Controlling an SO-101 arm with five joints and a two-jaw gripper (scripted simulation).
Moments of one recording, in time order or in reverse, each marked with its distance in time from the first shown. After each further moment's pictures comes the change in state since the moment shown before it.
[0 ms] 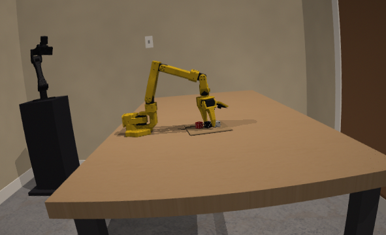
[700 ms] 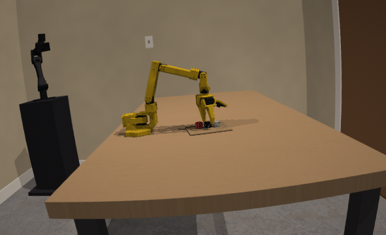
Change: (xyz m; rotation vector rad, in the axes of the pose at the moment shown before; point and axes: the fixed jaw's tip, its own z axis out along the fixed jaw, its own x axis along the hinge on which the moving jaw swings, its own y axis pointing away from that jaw) arm 0.004 0.003 -0.007 -0.023 0.039 0.000
